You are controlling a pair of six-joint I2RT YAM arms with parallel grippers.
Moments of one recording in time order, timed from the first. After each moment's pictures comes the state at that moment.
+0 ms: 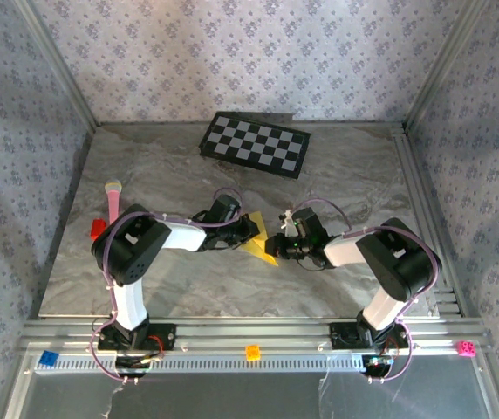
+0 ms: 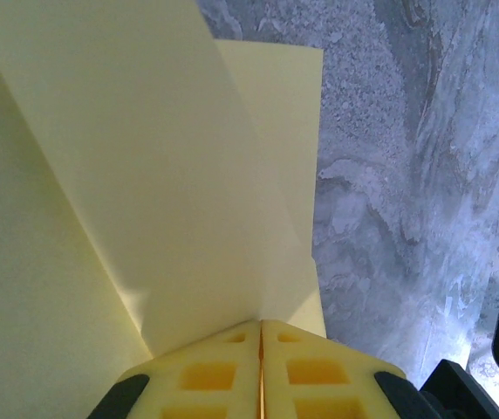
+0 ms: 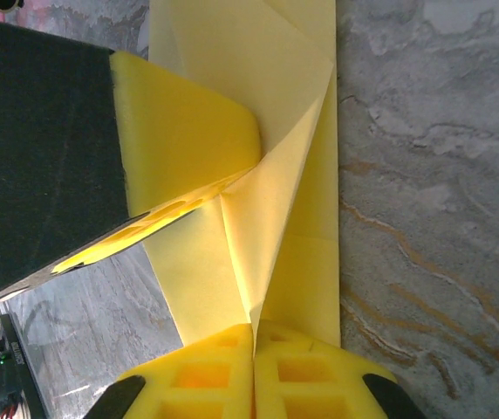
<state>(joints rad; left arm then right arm) -0.71 1.85 0.82 0.27 0.33 -1.14 0.58 1.66 0.52 0.38 -0.50 0.72</state>
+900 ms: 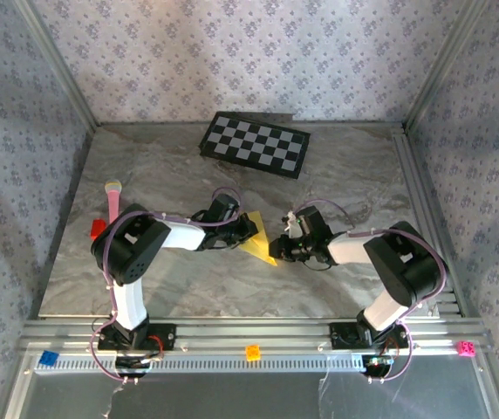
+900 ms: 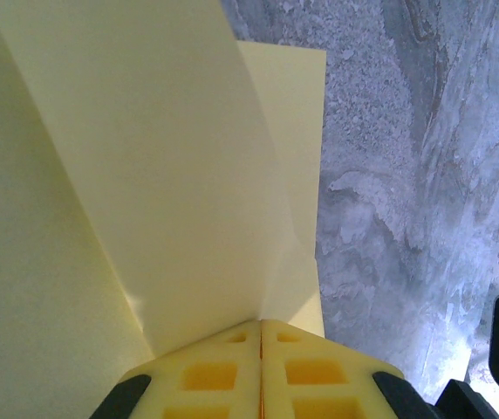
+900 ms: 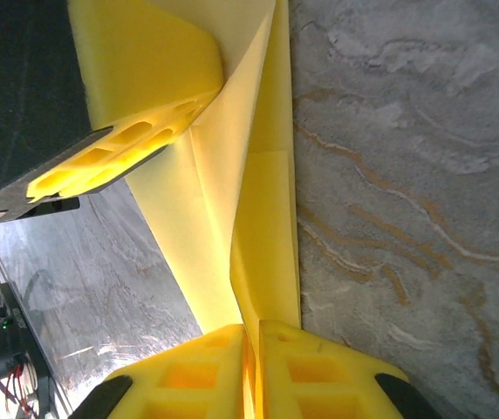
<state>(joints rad) -0.70 1.86 0.82 0.27 0.33 -1.14 0.55 1.61 0.54 0.20 -0.57 0.66</state>
